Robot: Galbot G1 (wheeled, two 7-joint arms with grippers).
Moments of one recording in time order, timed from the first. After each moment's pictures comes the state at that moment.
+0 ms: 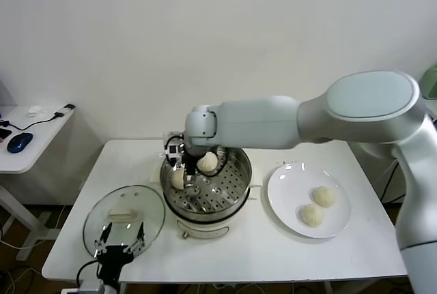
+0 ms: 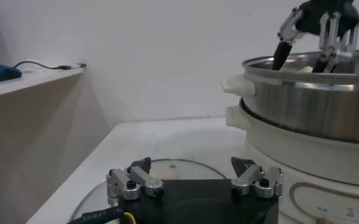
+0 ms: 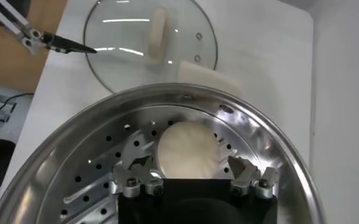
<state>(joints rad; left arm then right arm) 1.73 -1.48 -0.65 -2.03 -0.08 0.07 -0.01 0.76 1.45 -1.66 1.25 1.04 -0.46 -0.64</state>
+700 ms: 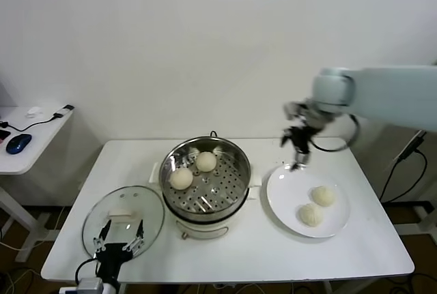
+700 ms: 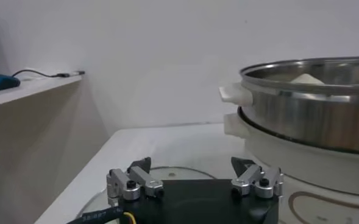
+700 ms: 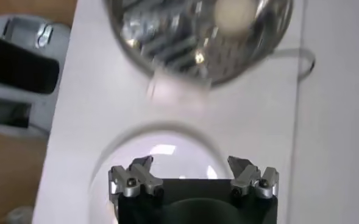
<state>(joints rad) 1.73 -1.48 -0.66 -2.04 -0.08 0.07 -0.01 1.00 0.81 -1.95 1.48 0.73 -0.26 -0.90</state>
